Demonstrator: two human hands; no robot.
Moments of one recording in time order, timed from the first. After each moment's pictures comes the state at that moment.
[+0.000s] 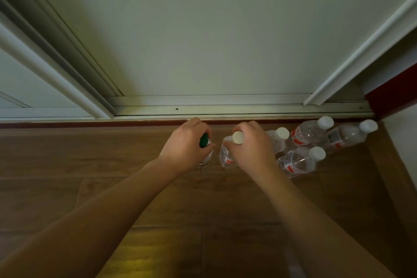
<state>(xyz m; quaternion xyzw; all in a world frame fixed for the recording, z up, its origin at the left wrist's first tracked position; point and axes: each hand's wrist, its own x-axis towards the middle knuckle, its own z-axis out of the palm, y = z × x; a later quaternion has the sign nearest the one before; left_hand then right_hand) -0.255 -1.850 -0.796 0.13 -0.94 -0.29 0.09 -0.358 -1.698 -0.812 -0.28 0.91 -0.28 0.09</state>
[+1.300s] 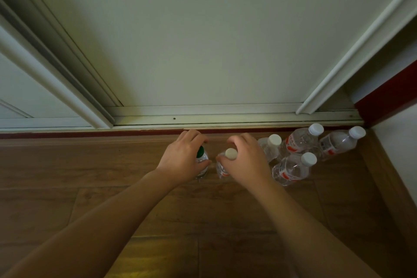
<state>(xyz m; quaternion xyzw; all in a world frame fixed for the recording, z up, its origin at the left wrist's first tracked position) -0.248 -1.848 -0.818 0.11 -0.97 -0.21 0.07 -0.349 -1.685 -0.815 -0.32 0.91 -0.27 0.10</state>
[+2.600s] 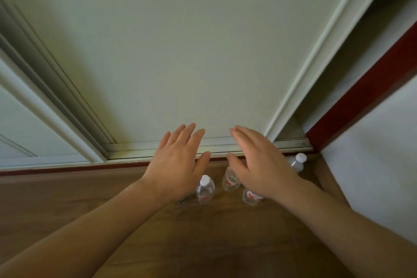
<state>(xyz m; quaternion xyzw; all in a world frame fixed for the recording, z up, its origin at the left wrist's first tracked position) -0.255 -1.791 -0.619 0.12 -0.98 -0.14 0.07 -0.367 -1.612 -0.602 -0.46 0.87 -0.17 0.02</state>
